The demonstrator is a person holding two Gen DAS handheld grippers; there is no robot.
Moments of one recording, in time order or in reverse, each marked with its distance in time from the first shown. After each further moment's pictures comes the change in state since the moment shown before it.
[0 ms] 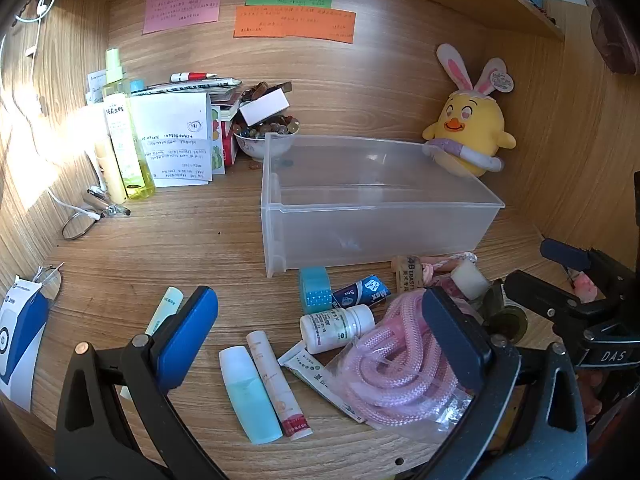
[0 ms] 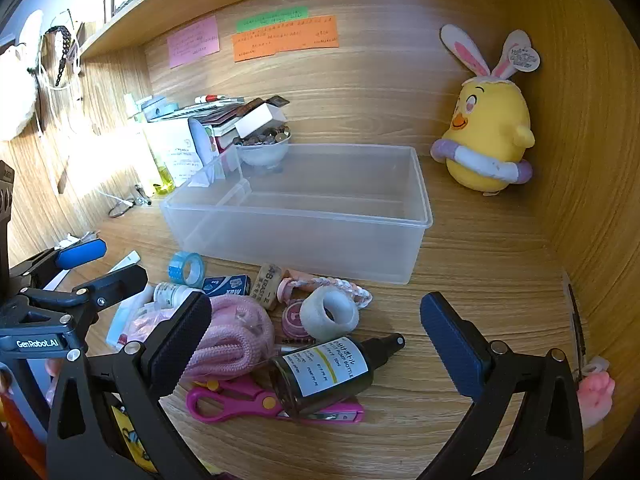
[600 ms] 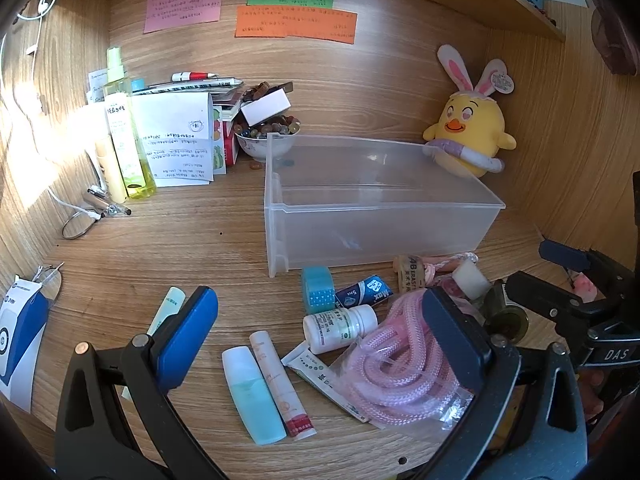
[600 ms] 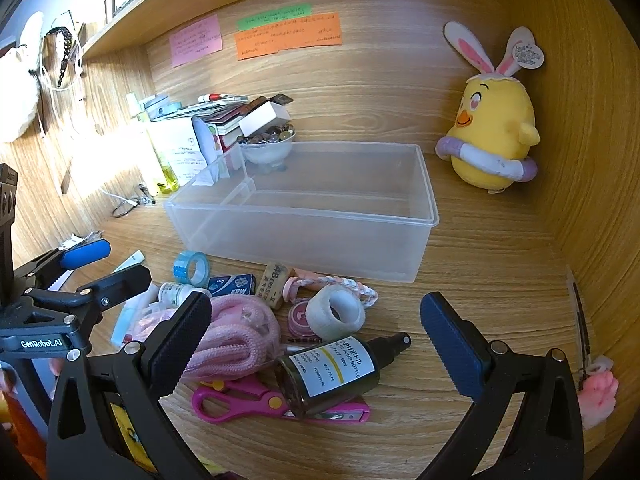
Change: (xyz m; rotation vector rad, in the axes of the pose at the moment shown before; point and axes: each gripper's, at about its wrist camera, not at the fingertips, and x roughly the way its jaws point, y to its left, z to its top) left arm 0.000 0.005 0.001 -0.003 -0.001 -0.005; right arm 0.000 0.001 0.001 0.006 0.010 0.019
